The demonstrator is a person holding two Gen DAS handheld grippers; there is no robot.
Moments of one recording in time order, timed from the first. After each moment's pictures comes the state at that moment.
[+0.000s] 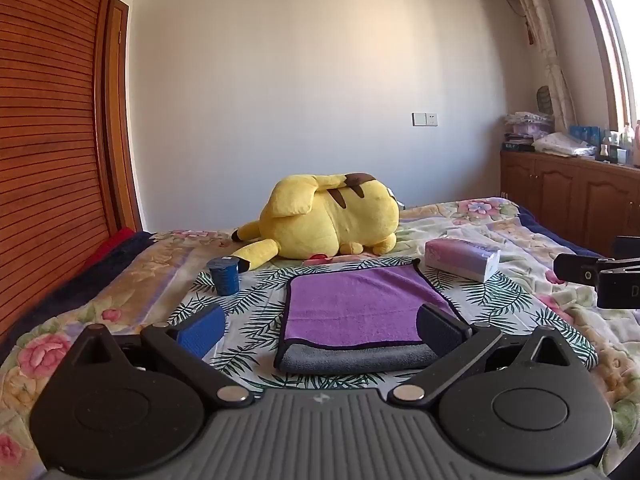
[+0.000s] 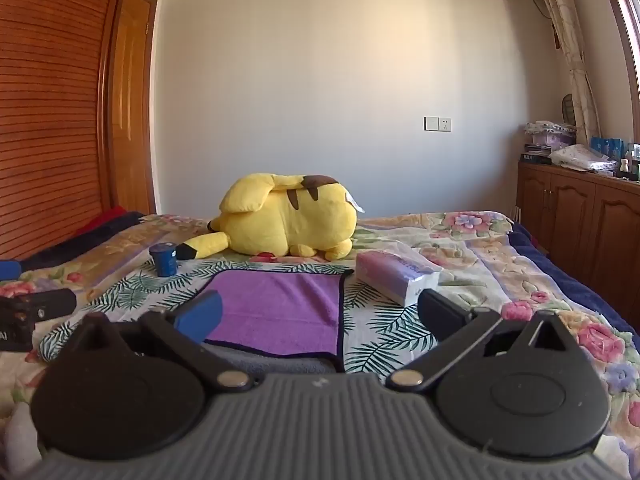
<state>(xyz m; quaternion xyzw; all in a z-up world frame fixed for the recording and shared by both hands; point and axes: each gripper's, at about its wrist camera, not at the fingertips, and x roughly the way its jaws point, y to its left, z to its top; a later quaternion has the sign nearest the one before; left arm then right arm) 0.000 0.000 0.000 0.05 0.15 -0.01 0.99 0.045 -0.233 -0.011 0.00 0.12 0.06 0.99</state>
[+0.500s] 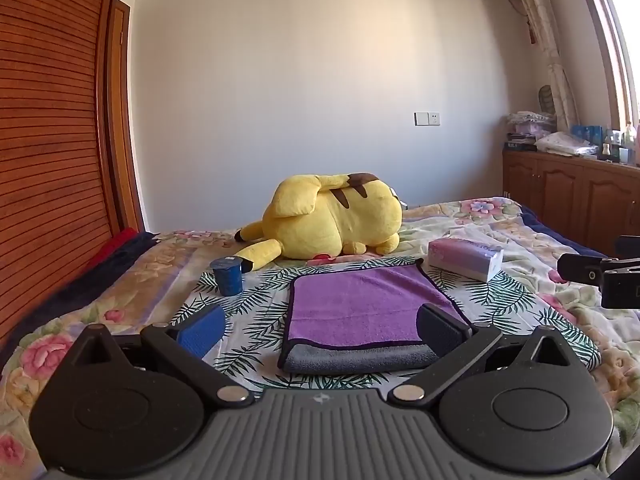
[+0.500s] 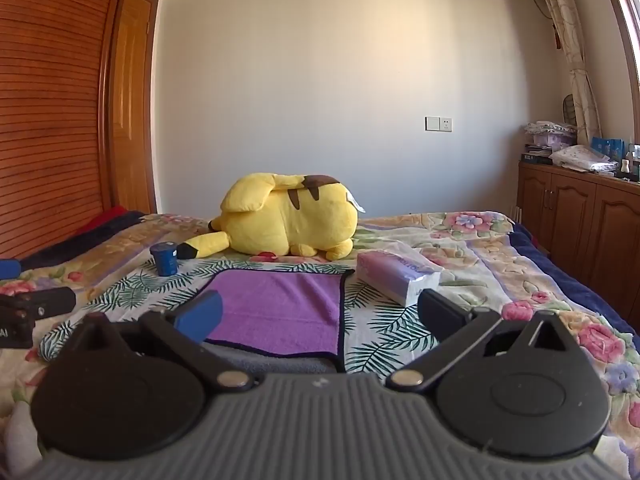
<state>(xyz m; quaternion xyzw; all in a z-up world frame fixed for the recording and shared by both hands) -0.001 0.008 -0.002 0.05 0.14 -0.01 0.99 0.044 -0.232 -0.011 0.00 0.12 0.06 0.99</state>
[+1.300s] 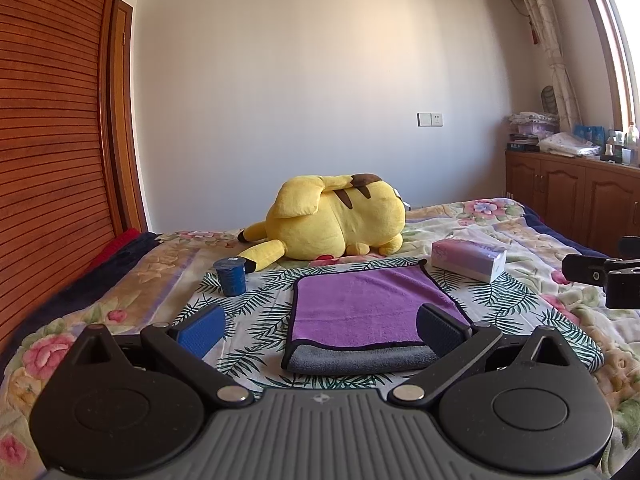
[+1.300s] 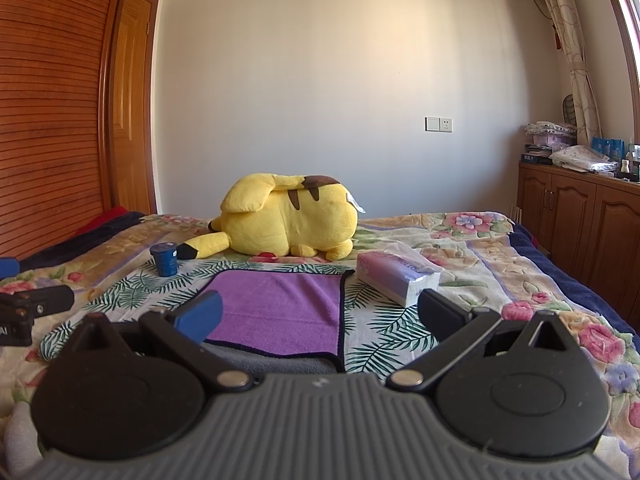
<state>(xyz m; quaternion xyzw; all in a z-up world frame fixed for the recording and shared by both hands) 0.002 0.004 -0.001 0.05 0.14 0.00 0.99 0.044 -0.232 -0.012 0.00 0.12 0.06 0.99</state>
